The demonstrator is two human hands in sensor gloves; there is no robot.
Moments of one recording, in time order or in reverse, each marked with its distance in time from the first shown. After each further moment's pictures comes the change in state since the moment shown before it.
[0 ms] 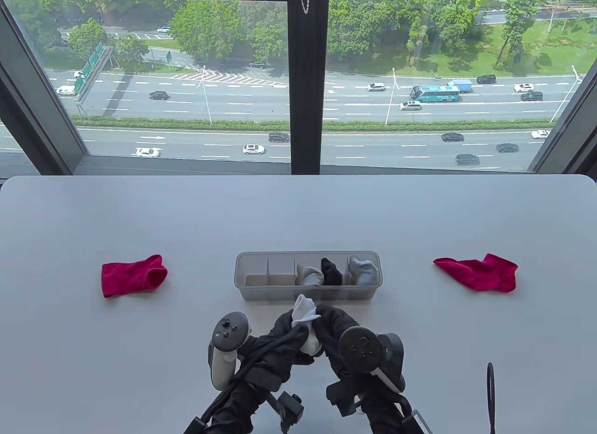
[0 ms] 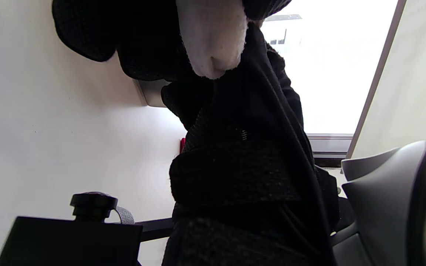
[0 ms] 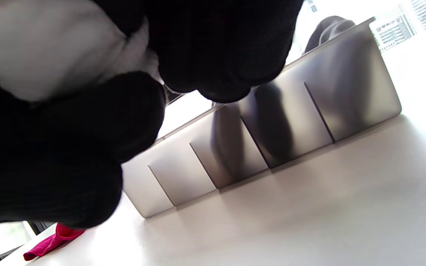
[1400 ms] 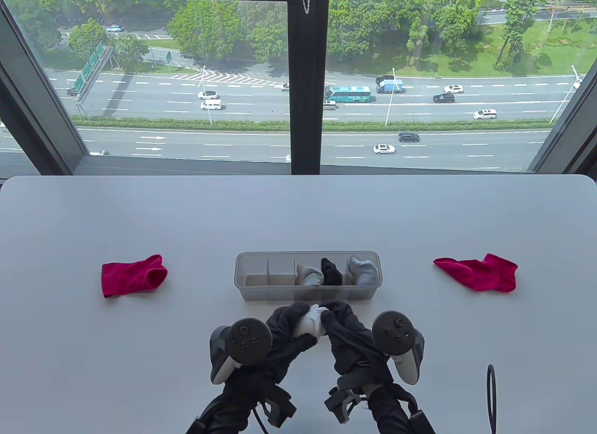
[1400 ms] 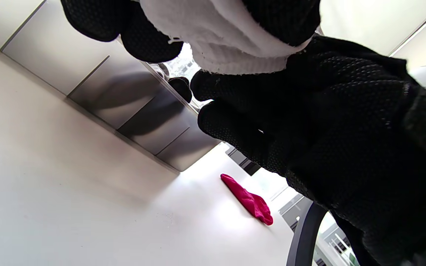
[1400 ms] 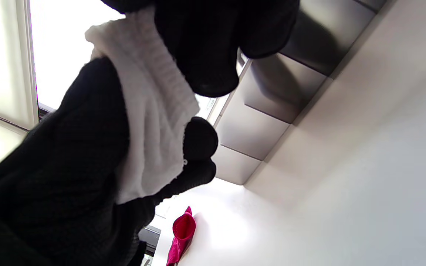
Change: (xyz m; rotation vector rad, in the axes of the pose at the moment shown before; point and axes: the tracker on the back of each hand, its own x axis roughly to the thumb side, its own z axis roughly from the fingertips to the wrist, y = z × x) left_hand 0.033 0.002 0.007 0.128 -0.226 -0.661; right_hand -0.021 0.001 -0.003 0.149 0.116 -0.578
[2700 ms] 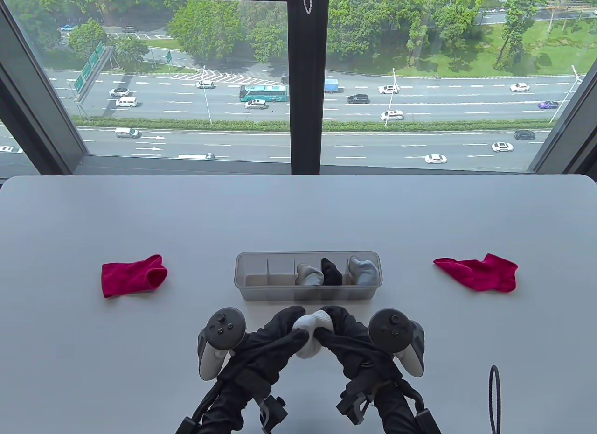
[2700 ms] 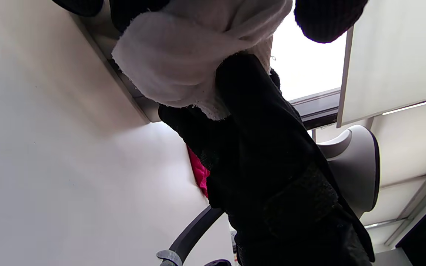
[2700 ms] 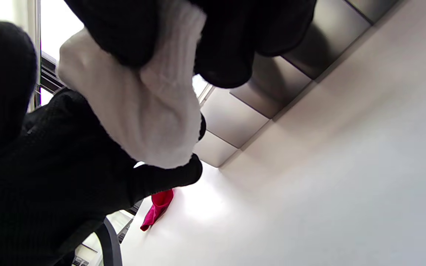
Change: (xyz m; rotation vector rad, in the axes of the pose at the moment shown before) left_hand -0.022 0.001 0.000 -0.157 0.100 0.401; right_hand -0.001 -0.001 -0.004 0.129 -0.064 0.176
